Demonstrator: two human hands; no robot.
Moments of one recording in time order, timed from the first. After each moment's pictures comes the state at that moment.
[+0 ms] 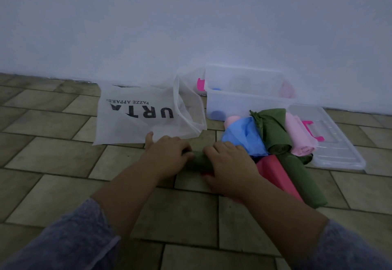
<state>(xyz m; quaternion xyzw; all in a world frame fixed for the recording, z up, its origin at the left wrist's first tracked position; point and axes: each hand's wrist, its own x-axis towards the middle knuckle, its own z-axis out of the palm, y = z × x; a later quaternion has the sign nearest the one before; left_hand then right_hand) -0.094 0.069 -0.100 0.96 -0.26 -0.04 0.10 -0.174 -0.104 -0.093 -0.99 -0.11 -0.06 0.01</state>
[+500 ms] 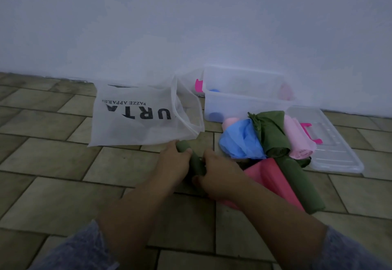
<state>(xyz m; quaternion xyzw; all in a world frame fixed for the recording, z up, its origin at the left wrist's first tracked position) -0.121 0.037 -0.103 0.82 0.05 -0.14 0.55 -0.171 -0.083 -0.082 -0.97 0.01 0.12 0.22</state>
